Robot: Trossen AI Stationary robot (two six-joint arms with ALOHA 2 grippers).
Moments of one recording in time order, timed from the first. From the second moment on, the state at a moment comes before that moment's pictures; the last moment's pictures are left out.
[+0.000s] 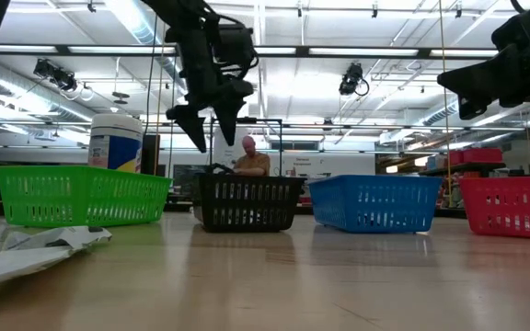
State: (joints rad) left arm 0.41 1.74 1.43 -0.91 -0.06 -0.49; right arm 0.04 0.00 0.02 0.01 0.04 0.02
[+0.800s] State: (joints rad) left arm 0.70 1.80 1.43 -0.81 -0.15 -0.51; right arm 0.04 0.00 0.02 0.01 0.04 0.02
